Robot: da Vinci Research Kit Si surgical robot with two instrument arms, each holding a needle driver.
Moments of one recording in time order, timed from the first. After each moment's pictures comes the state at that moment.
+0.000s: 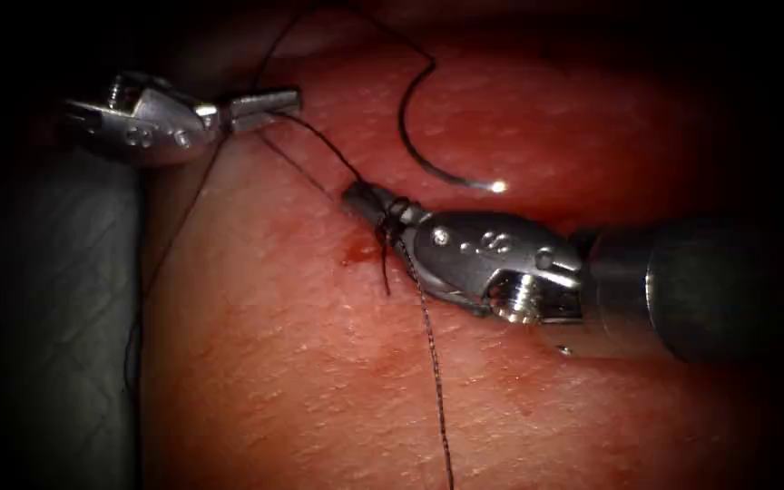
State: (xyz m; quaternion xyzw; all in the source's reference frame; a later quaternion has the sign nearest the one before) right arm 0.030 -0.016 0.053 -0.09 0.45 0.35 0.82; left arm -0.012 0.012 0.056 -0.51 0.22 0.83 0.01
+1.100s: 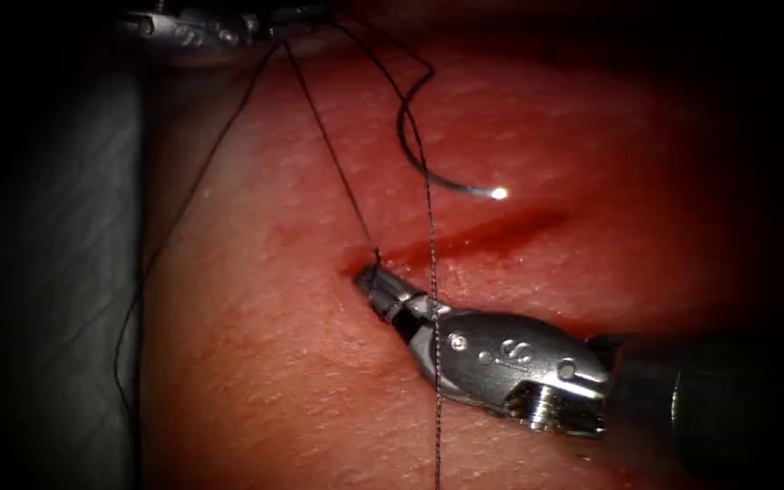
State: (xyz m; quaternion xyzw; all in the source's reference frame) right arm 0.028 -0.026 0.049 -0.08 0.47 0.30 0.83; left arm -0.011 0.020 0.062 -0.48 0.22 0.84 0.06
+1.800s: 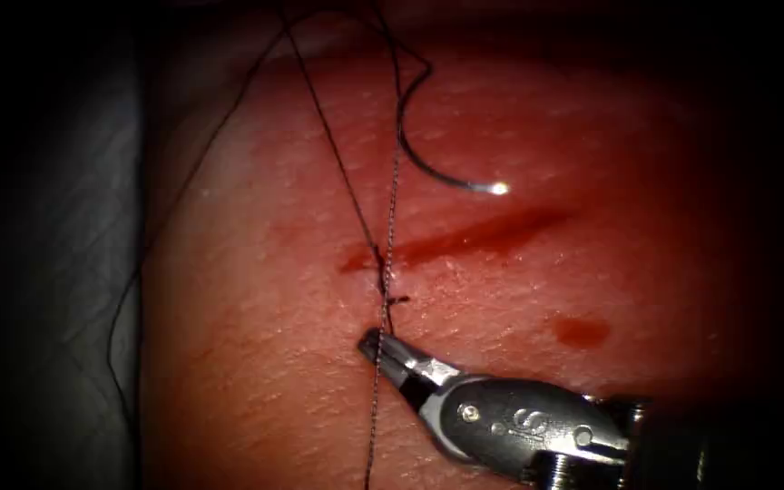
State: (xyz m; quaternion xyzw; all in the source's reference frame) right arm 0.027 -0.027 0.048 -0.08 0.47 0.28 0.83; left arm -0.010 0.023 0.063 -0.47 0.24 0.85 0.06
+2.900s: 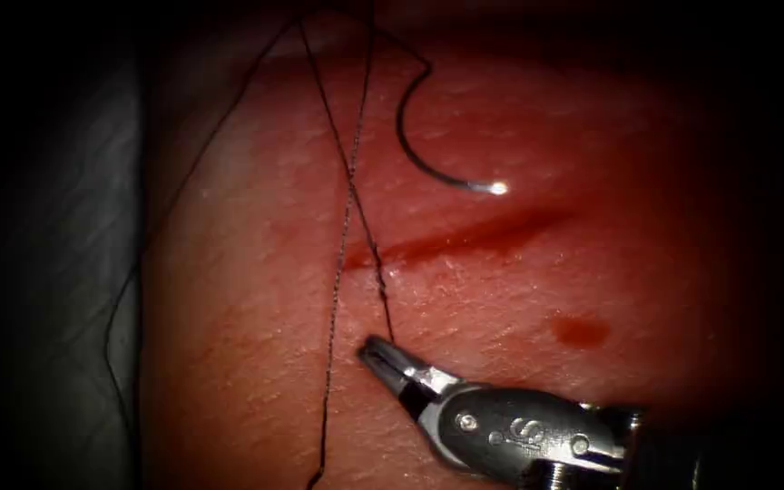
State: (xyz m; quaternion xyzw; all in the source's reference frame) right arm 0.027 -0.029 0.048 -0.08 0.46 0.27 0.84; left arm -0.009 0.030 0.065 -0.42 0.27 0.86 0.05
